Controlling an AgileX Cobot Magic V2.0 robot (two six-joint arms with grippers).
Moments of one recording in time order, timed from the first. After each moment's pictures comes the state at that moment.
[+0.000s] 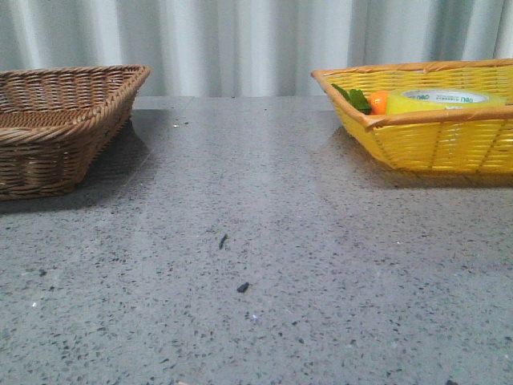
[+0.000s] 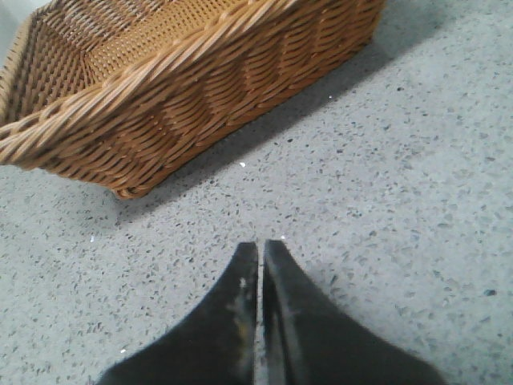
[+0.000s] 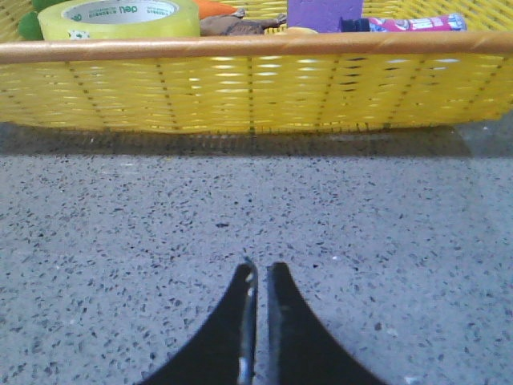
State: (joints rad) left arm -0.23 0.08 0.00 0.02 0.34 0.34; right arm -0.13 -0.01 0.01 0.06 0.33 -0.08
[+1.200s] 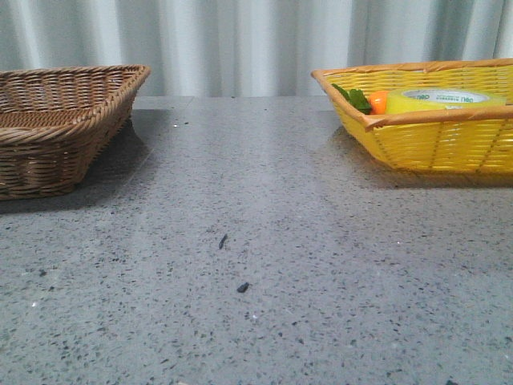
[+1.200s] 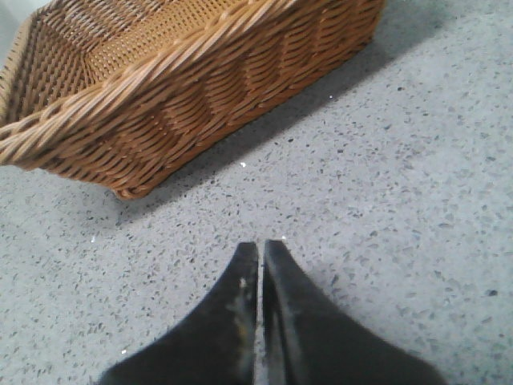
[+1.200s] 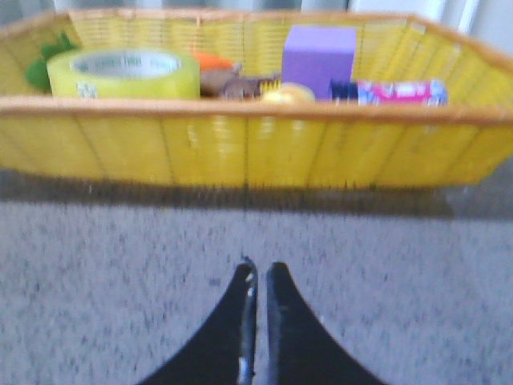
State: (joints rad) left arm -0.23 0.08 0.00 0.02 0.34 0.34; right arm -0.13 -0.01 0.01 0.02 0.20 -0.08
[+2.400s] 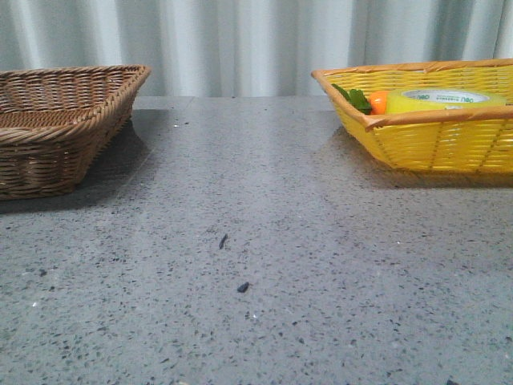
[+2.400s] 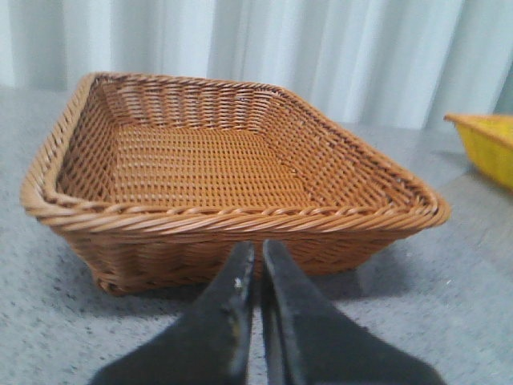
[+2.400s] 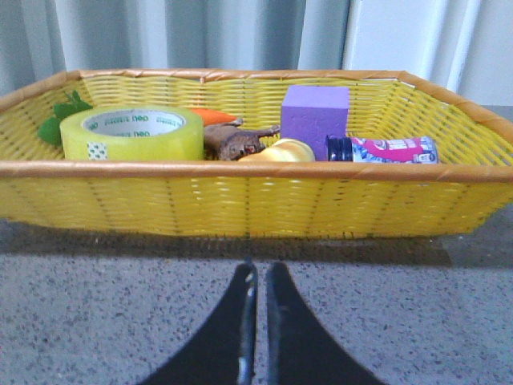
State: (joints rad) left arm -0.23 0.08 0.00 -0.58 0.04 0.34; right arm -0.13 -0.01 0.01 0.03 0.12 -0.08
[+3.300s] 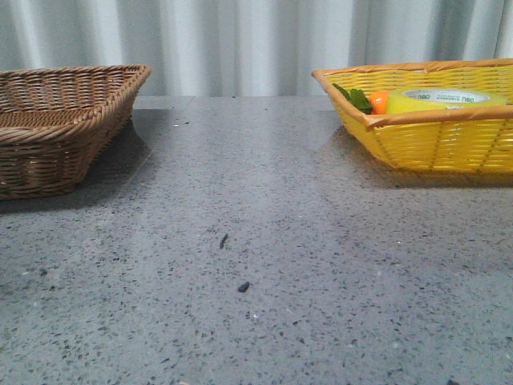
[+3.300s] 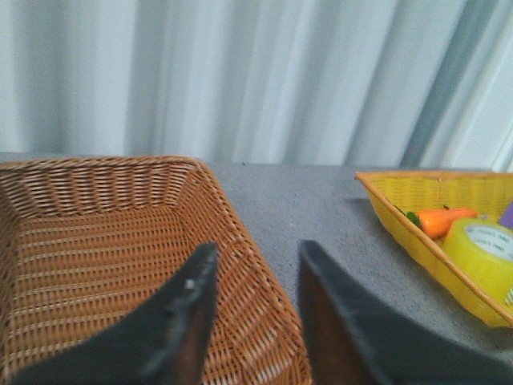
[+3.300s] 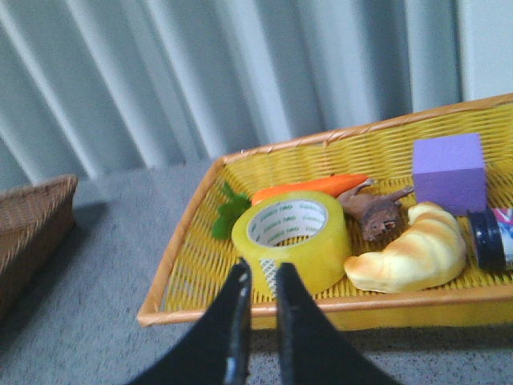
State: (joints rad) left arm -0.23 0.57 -0.64 -0.57 0.33 0.33; right arm -0.08 0.28 -0.51 0.44 0.44 -0.18
